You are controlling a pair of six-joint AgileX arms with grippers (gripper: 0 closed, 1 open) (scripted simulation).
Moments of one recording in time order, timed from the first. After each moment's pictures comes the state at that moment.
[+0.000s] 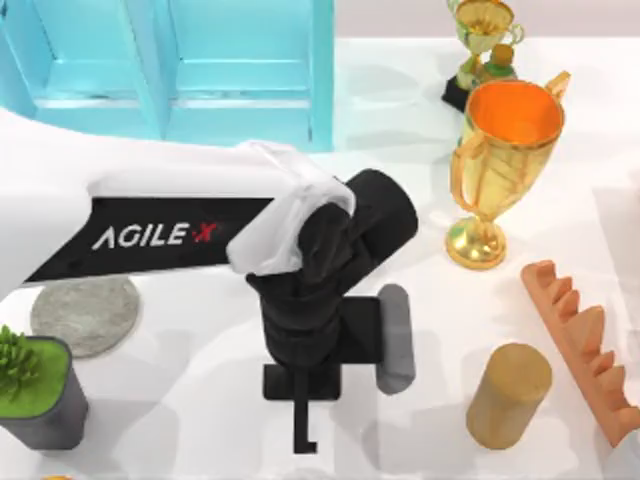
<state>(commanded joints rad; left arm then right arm) -0.83 1.94 1.25 -0.88 0.00 0.76 0.00 0.00 0.00 0.00 0.00 0.00</state>
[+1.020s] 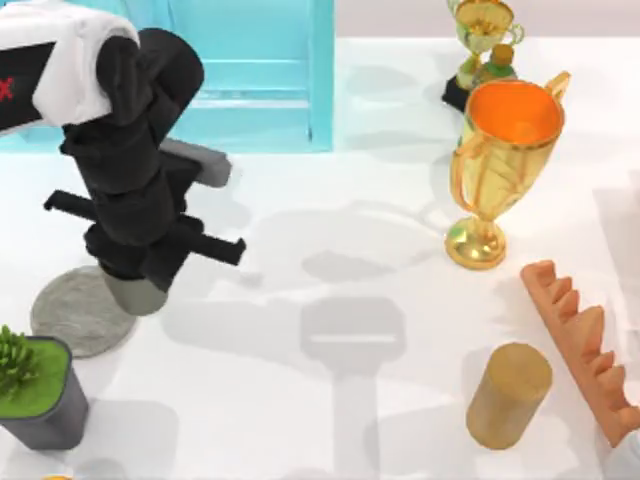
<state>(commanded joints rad) -0.38 1.87 1.36 -1.06 0.04 0.02 0.00 0.00 0.00 0.00 0.00 0.00</state>
